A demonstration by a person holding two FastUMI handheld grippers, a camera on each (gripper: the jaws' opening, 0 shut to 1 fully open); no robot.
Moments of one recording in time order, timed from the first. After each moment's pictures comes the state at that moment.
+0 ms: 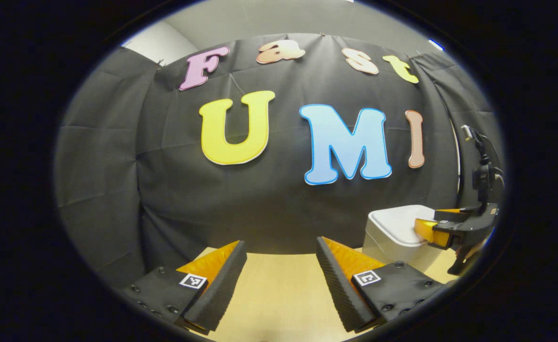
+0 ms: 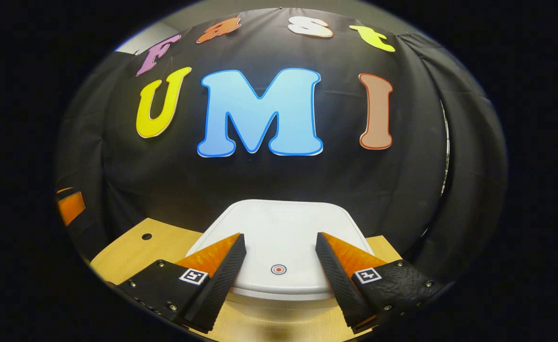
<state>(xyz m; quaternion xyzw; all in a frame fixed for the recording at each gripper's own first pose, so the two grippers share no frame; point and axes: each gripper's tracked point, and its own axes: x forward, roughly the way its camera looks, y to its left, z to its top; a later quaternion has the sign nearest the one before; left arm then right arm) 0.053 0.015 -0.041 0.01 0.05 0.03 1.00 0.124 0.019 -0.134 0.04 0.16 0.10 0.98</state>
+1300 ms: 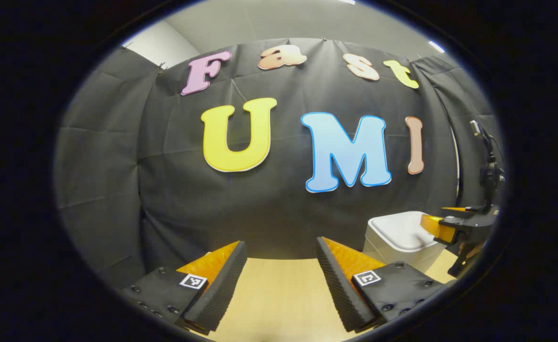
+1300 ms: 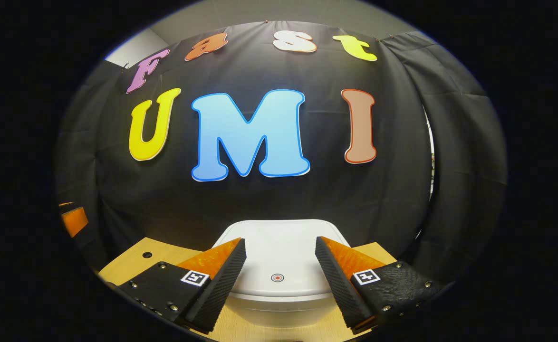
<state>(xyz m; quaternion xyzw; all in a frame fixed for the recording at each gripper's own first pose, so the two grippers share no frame) 0.045 0.021 -0.016 0.01 0.02 0.03 1.00 0.109 0.008 -0.088 0.07 0.11 0.06 0.99</state>
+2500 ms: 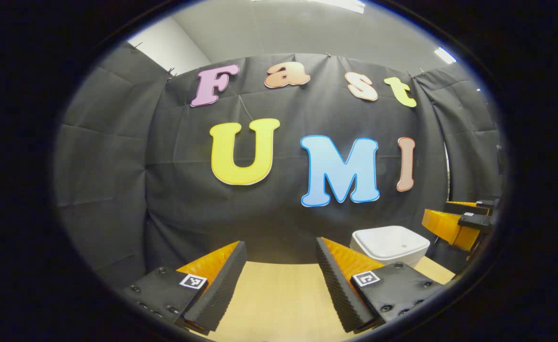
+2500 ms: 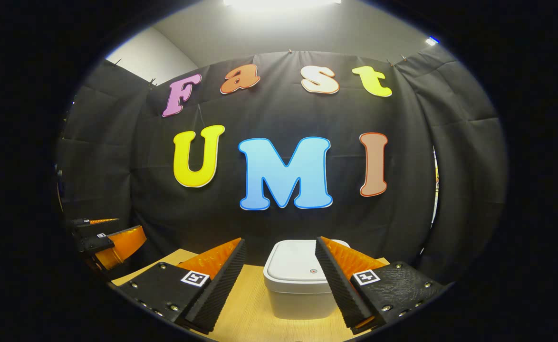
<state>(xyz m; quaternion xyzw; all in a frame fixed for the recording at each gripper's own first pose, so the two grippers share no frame) -0.028 0.005 0.022 -0.01 0.00 0.03 1.00 -0.002 0.038 0.009 0.07 0.04 0.12 0.99</state>
